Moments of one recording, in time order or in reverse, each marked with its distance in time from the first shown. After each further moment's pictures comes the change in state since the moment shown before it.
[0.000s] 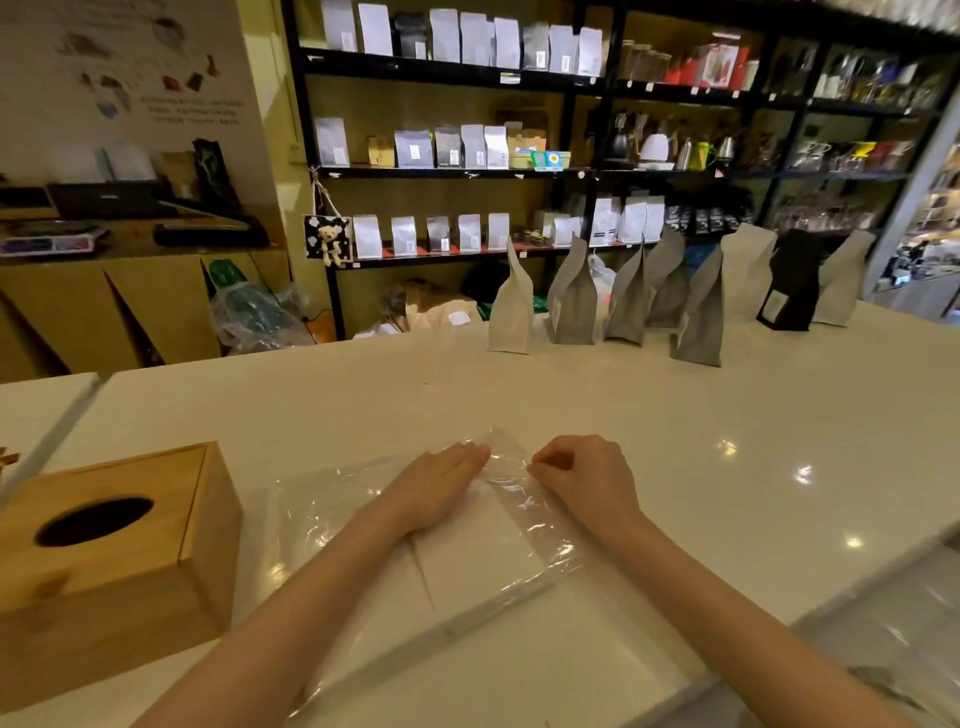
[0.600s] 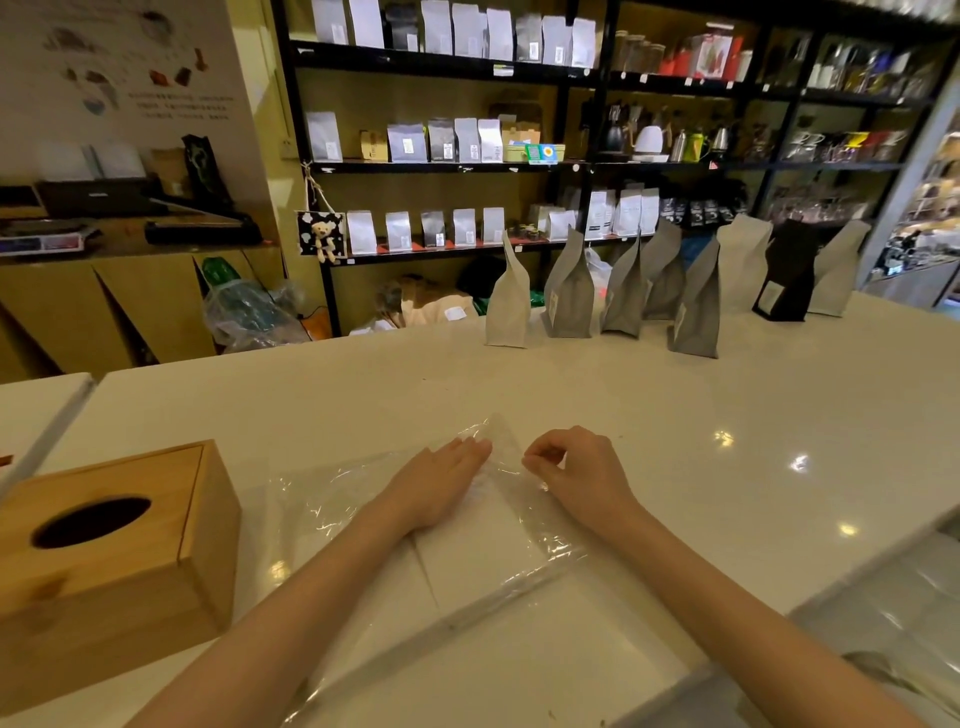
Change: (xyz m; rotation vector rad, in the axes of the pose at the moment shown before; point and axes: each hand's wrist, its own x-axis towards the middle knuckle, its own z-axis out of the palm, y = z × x) left_hand -0.003 0.005 0.003 -0.135 0.038 -0.165; right_hand -0.001 -0.002 0.002 -0.002 -0.046 -0.129
